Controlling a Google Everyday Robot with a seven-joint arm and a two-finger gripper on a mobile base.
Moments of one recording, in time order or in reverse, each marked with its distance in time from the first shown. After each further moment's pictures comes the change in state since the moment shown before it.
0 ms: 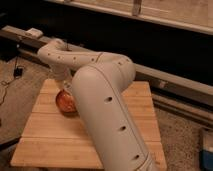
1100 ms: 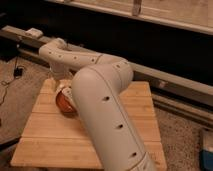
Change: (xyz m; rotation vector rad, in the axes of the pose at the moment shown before) arm -0.015 0.006 0.005 -0.042 -0.023 -0.005
